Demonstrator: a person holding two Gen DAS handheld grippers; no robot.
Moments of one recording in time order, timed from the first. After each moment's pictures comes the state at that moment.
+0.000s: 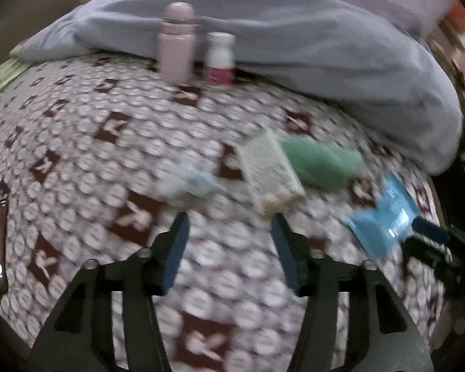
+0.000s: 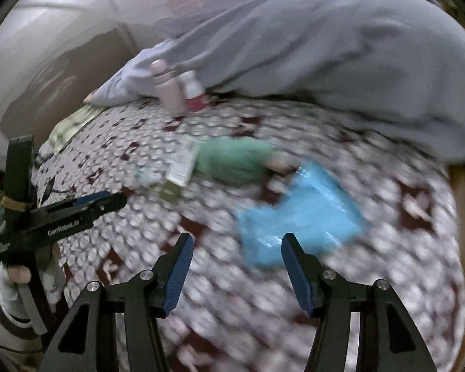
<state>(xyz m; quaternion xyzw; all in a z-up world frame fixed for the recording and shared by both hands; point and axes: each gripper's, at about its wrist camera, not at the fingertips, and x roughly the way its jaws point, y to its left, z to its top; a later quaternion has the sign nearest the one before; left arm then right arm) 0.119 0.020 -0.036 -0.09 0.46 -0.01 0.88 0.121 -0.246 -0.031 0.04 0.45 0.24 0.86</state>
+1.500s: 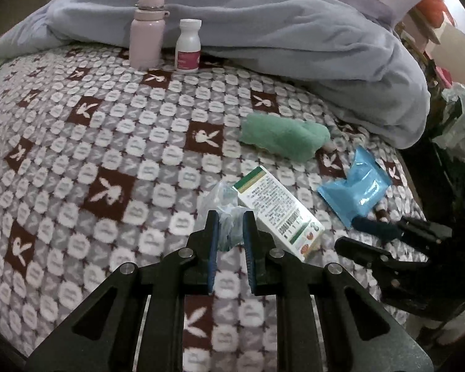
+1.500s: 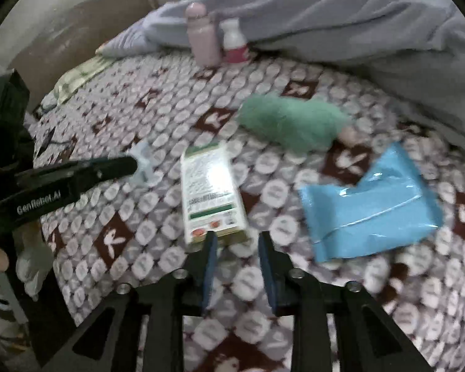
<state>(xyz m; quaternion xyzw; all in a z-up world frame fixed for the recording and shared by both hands) 0.088 0.005 -0.038 -0.09 0.47 -0.09 0.87 0.108 -0.184 -0.061 -0.03 0.50 0.26 0.83</state>
